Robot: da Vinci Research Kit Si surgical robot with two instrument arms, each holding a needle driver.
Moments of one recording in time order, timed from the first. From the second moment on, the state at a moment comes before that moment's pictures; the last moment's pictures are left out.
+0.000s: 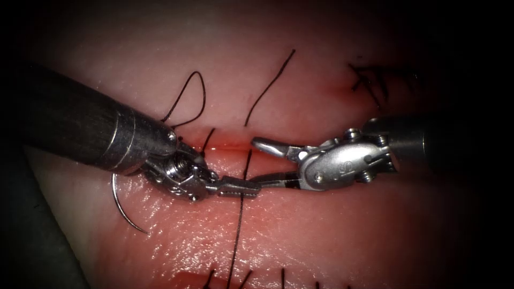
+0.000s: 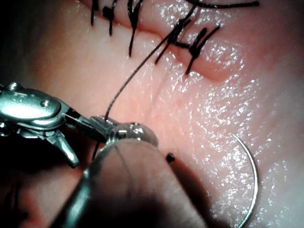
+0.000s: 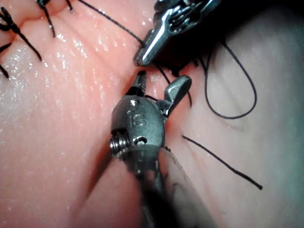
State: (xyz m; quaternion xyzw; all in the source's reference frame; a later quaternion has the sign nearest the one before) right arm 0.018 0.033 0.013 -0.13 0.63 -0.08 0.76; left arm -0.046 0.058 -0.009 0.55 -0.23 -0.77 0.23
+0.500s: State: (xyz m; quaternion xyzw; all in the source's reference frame) right arm 0.020 0.033 0.013 -0.13 0.64 -0.09 0.75; left arm -0.047 0.058 -0.009 0.54 -0.23 -0.78 0.23
